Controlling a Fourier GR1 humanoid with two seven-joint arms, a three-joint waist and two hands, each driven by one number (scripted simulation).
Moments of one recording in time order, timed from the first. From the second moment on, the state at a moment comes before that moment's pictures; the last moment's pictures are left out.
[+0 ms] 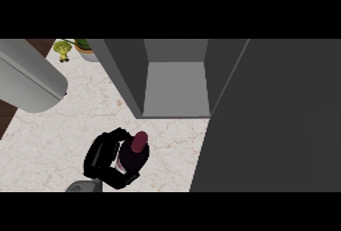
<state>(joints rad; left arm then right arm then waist) -0.06 0.01 -0.04 -1.15 0.12 -0.31 -0.53 -0.01 -0.48 0.70 -2.51 0.09 -0.64 0.44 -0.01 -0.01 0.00</state>
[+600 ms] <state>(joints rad) -0.05 0.00 -0.24 -1.43 0.15 -0.01 -0.36 0.01 -0.52 0.67 -2.51 0.09 -0.64 0.42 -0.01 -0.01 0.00</state>
